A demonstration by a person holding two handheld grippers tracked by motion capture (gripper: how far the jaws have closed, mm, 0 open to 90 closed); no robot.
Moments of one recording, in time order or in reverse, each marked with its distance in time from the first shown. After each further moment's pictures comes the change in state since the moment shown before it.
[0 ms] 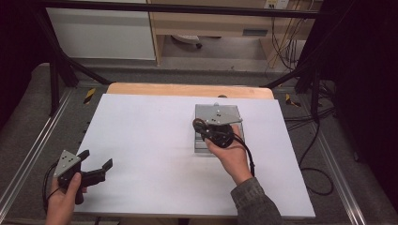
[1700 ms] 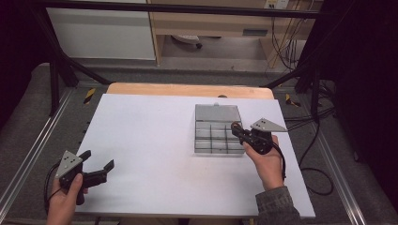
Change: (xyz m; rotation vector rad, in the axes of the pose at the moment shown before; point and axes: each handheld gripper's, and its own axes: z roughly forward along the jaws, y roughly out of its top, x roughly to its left) left arm -0.004 0.000 0.000 0.006 -0.012 0.016; right arm -0.064 -0.056 -0.070 -0.026 -0.150 0.162
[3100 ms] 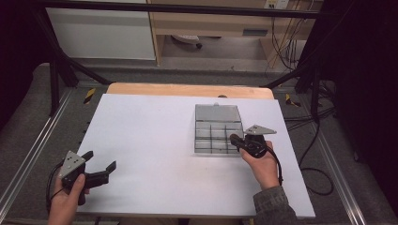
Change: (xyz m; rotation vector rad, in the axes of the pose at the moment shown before) left arm -0.004 -0.001 0.003 0.019 -0.012 0.016; right arm -0.008 -0.034 0.025 0.191 -0.016 0.024
